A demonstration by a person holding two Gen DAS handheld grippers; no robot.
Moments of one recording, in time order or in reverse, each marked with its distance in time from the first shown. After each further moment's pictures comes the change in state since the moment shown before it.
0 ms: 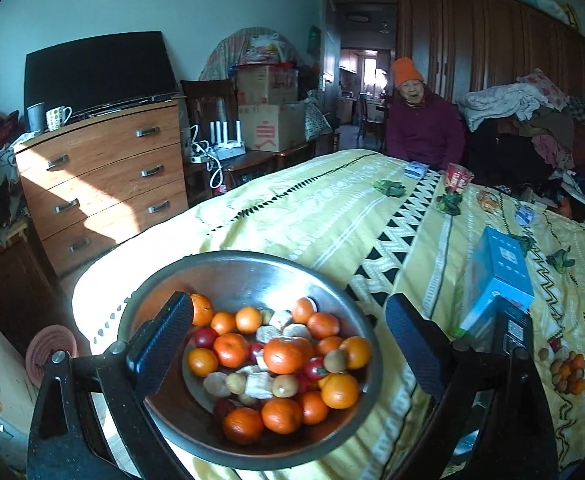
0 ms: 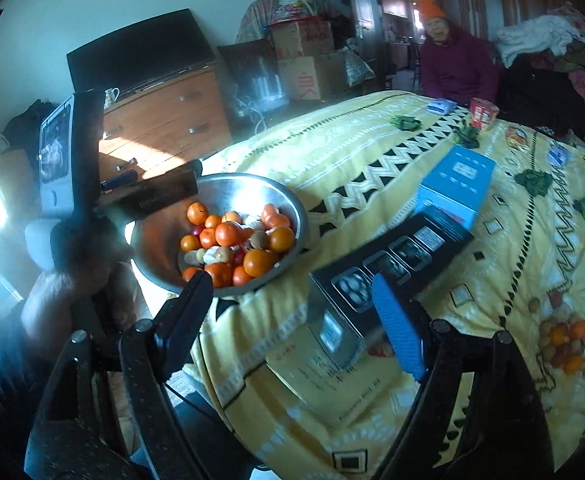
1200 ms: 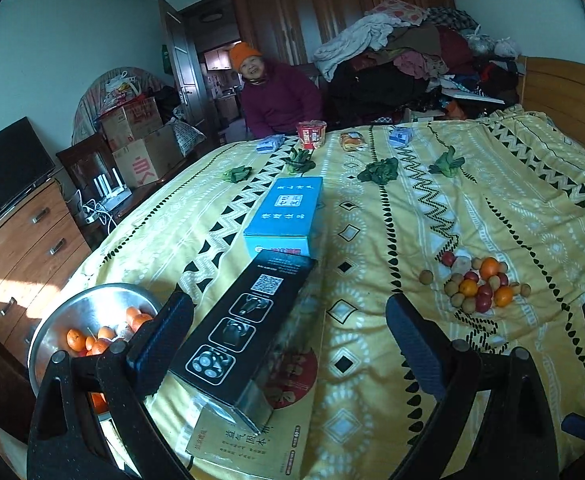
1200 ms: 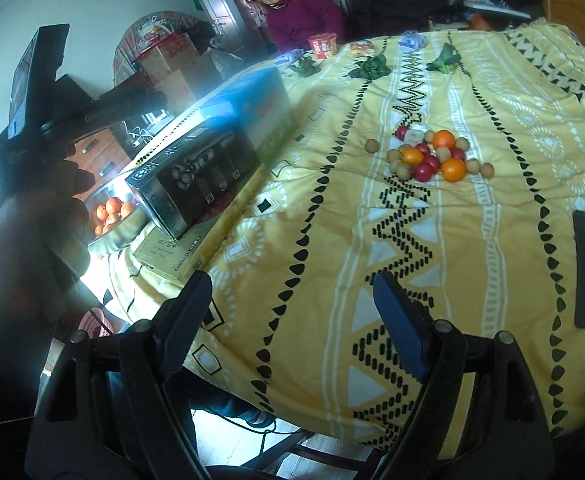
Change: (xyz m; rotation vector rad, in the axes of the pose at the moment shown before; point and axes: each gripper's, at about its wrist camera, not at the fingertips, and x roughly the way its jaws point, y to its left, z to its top) left arm -0.076 -0.244 -0.058 0.411 0.019 -0.236; right arm -0.109 -0.151 -0.154 0.416 0.008 -0.163
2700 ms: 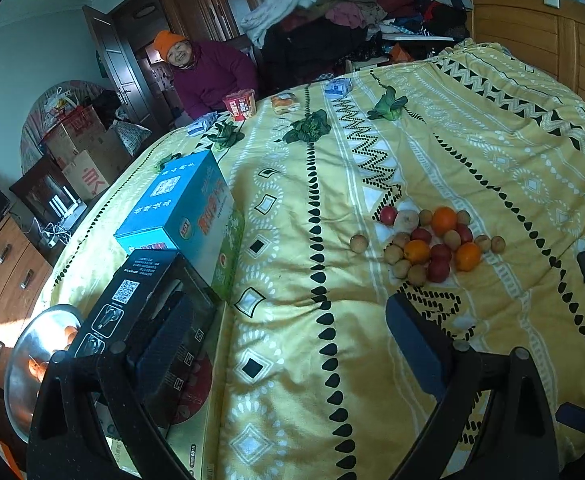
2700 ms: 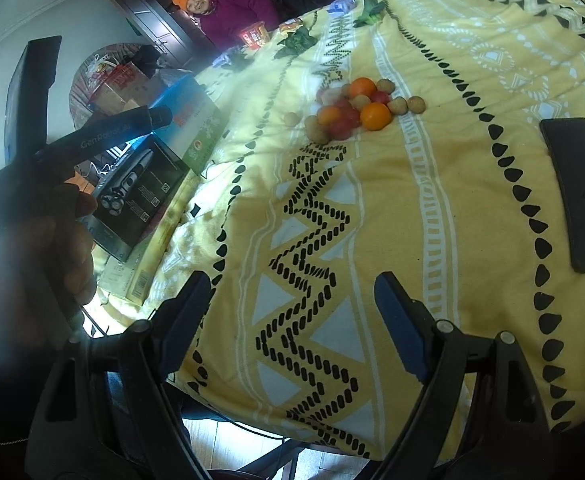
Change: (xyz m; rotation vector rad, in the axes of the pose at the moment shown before) left arm 0.065 -0.116 -0.005 0.177 0.121 -0.090; right arm 0.015 -0.096 -0.013 0.236 0.042 -0.003
